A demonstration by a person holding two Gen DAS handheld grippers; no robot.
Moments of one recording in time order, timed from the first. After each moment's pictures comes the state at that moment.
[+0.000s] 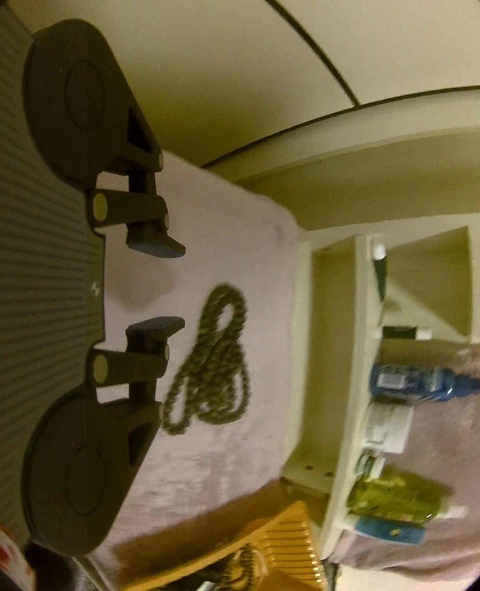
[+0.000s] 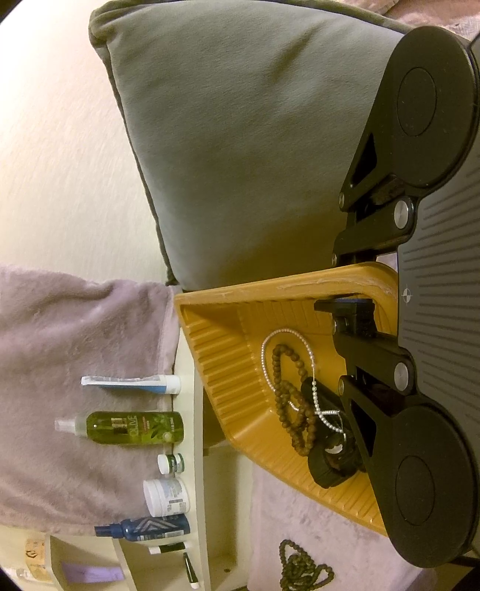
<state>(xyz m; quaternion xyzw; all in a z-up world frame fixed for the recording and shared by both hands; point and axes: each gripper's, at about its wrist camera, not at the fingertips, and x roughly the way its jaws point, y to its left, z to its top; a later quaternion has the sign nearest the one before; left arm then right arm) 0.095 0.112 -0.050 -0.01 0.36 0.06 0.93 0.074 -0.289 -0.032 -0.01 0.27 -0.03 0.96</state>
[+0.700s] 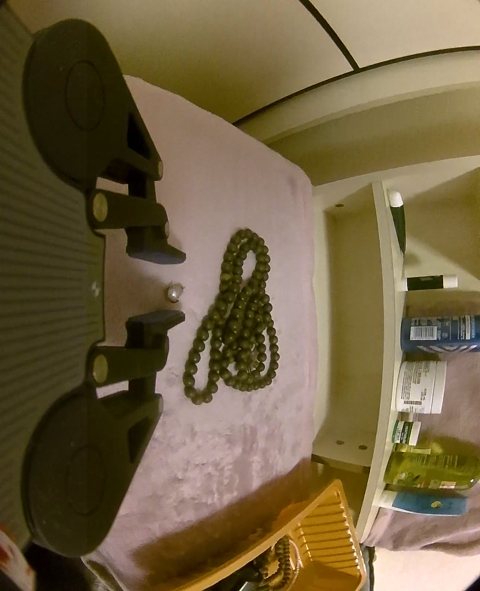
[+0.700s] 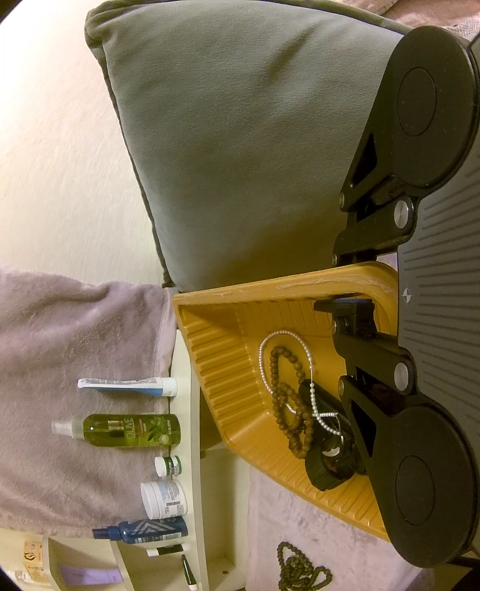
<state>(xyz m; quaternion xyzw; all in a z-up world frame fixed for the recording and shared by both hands) 0.106 0.073 -0.084 0.02 0.36 0.05 0.93 0.075 -0.291 -0.034 -0.01 0.28 -0.03 0.96</state>
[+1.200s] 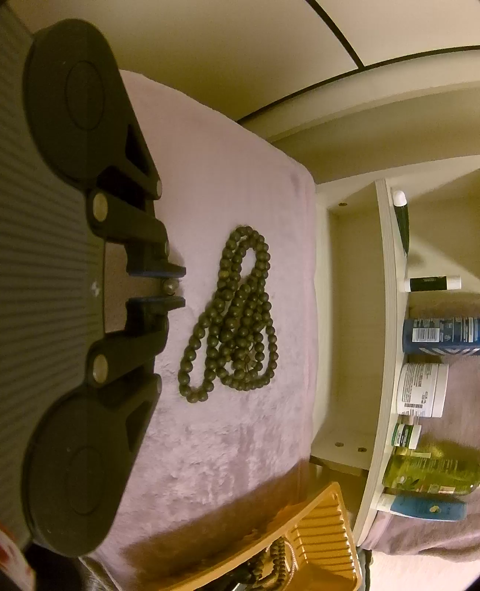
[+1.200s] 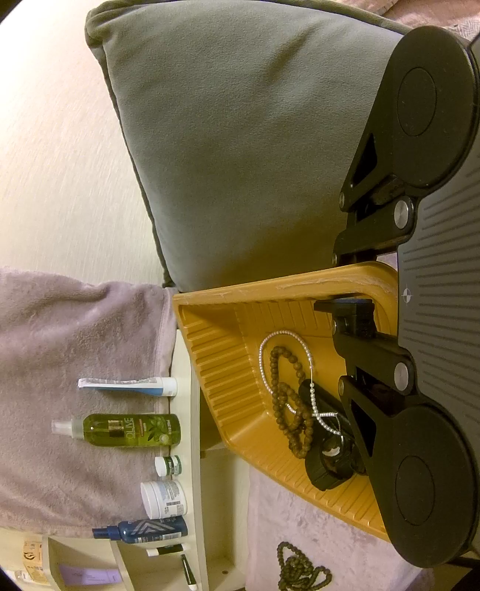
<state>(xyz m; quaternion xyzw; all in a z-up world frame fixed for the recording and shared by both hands) 0.110 0.071 -0.083 0.01 0.37 0.05 0.93 0.075 -0.290 -0.034 -0.01 0.28 -0.03 0.96</state>
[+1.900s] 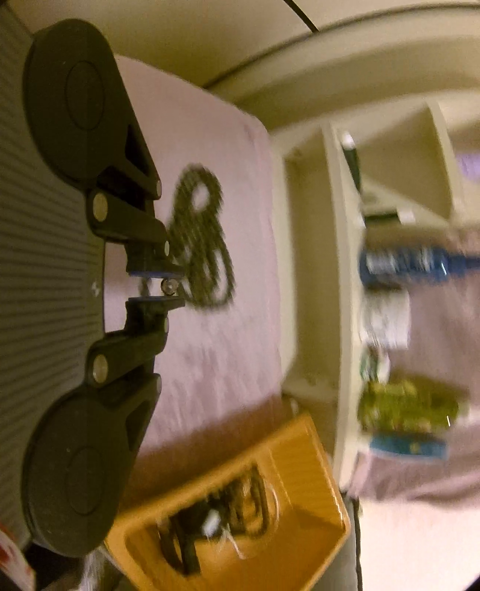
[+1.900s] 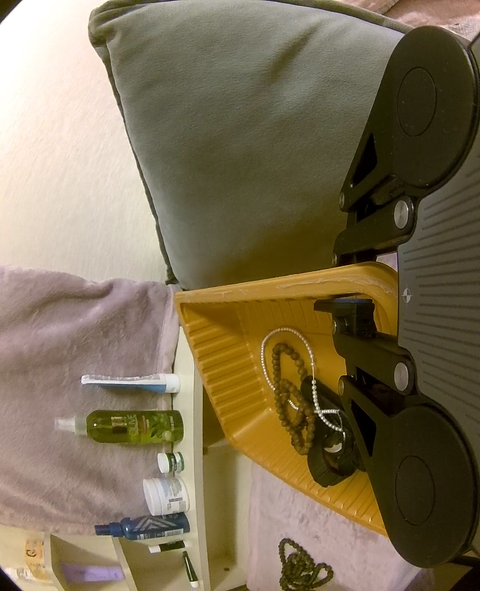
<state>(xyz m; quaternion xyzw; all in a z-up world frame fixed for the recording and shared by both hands) 0.112 0.022 -0.044 0.02 0.34 -0.02 0.94 0.072 -0.286 -0.032 -0.01 0.27 -0.03 0.96</state>
